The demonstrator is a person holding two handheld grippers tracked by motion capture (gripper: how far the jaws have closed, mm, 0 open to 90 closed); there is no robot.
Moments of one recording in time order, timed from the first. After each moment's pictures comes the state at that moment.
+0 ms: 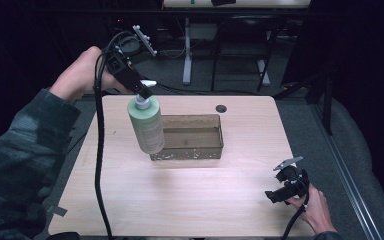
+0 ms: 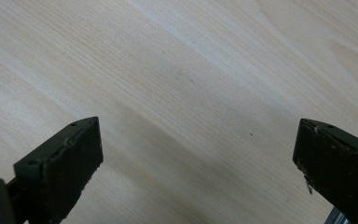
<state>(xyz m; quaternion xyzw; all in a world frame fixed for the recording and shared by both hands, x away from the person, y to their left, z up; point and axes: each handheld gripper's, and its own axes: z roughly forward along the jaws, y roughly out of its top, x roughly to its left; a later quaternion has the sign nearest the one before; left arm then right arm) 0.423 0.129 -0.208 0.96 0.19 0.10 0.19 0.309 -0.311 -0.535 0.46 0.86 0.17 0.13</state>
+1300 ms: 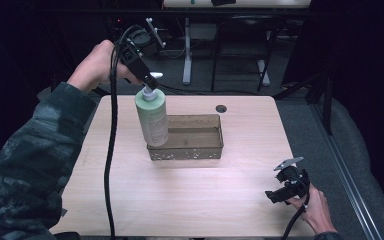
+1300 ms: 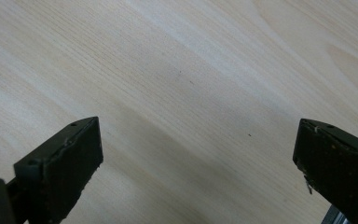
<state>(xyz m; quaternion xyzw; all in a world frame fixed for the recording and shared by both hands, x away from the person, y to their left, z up) 0.460 0.115 -0.216 0.95 0.22 0.10 0.18 0.308 -0.311 -0.534 0.46 0.86 0.18 0.14</state>
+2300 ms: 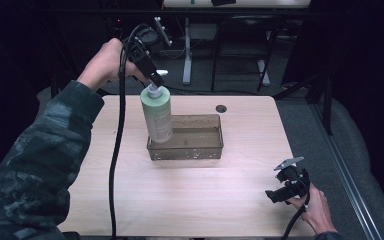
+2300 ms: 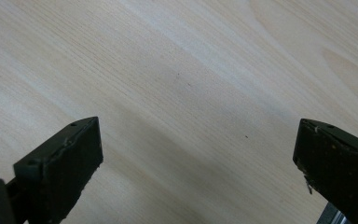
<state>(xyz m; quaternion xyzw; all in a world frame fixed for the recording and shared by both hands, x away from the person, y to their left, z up) 0.474 0.102 -0.220 0.95 0.22 0.10 0.17 0.307 -0.311 -0.532 0.46 0.86 0.18 0.14</state>
